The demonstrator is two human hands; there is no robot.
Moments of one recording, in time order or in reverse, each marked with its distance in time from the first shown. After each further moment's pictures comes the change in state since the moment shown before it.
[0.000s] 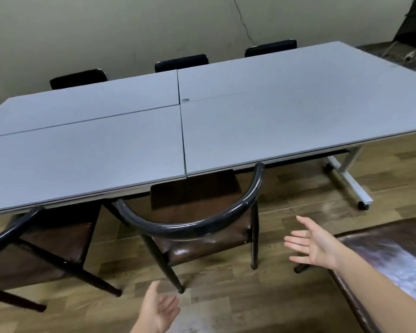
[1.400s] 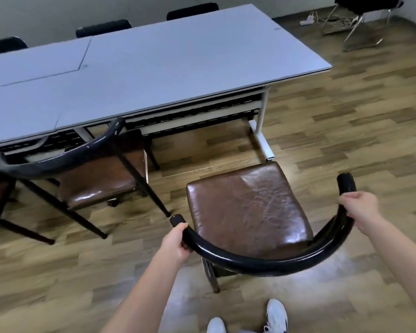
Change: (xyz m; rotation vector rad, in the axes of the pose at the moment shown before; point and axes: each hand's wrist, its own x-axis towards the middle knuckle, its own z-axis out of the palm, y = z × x) left_hand -0.142 -0.469 0.311 0.180 -0.021 0.114; right_hand -0.115 -0.019 -0.622 -0.343 0.707 -0.367
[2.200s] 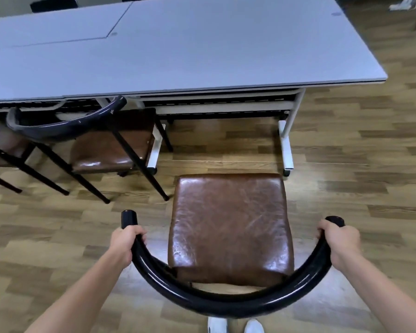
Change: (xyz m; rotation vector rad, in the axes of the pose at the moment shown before) left_hand 0.012 -0.010 0.051 0.122 0.397 0.258; right_hand 0.134 -0.029 0.020 0.128 -0.232 0.136
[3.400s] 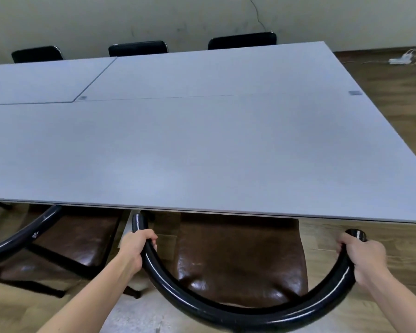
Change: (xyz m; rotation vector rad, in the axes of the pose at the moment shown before) left_hand 0.180 0.308 0.284 -0.174 -0.066 0.058; right_hand 0.259 -0.310 0.173 0.045 0.059 -0.119
